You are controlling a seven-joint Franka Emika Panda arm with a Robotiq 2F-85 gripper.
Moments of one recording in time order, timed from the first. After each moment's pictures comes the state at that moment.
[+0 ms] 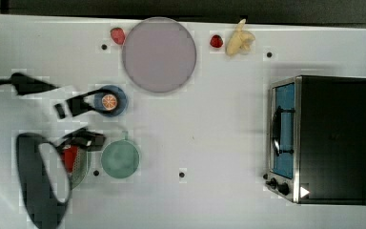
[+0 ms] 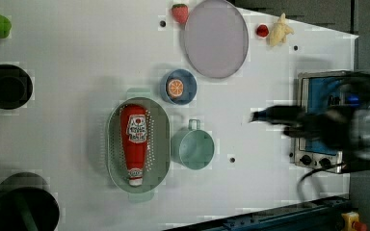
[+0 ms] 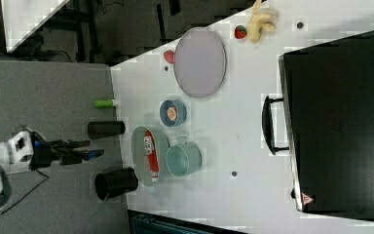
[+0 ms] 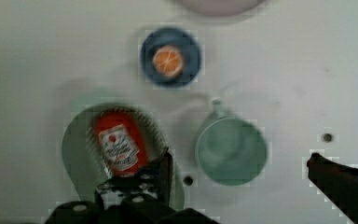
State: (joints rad) arm -0.05 -0.06 0.51 -1.91 0.04 0.26 -0.03
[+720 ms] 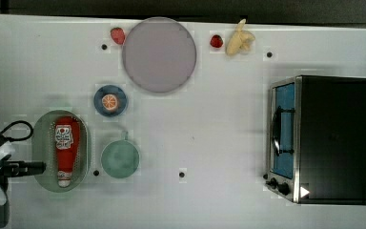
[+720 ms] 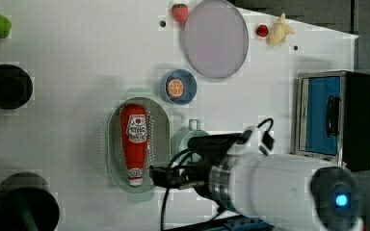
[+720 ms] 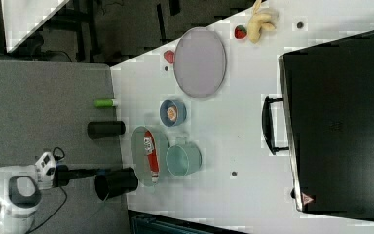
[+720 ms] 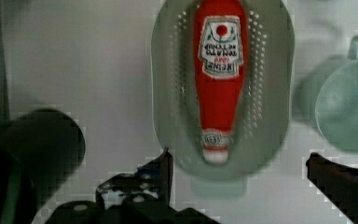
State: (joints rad) arm 0.02 0.14 0.78 -2.00 -0.02 0.50 -0.02
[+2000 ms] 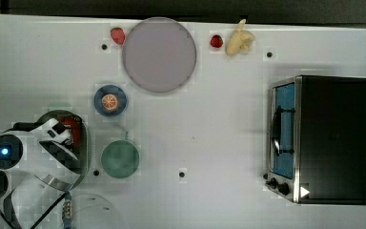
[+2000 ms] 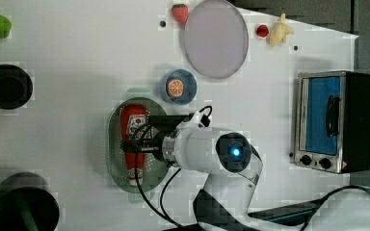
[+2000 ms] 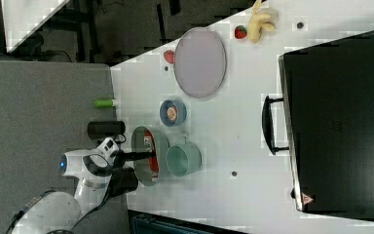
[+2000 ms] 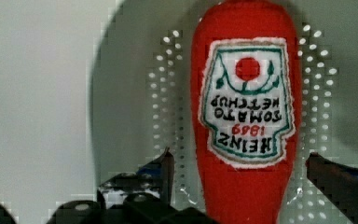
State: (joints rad) arm 0.02 0.59 0.69 -2.12 -0.44 1.00 0.20
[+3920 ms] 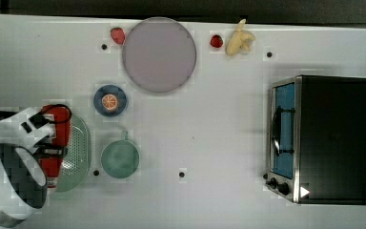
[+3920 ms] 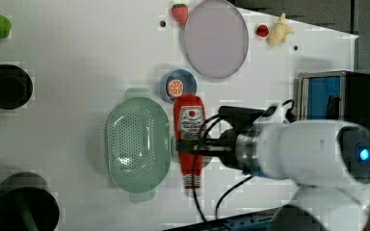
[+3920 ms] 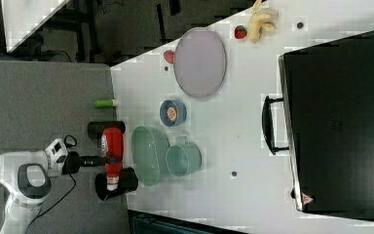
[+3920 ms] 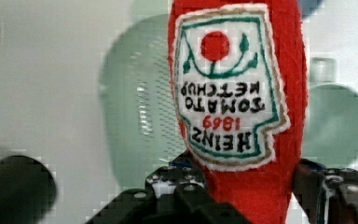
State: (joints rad) arm -0.12 0.11 0.78 -2.04 0.00 0.49 -0.07
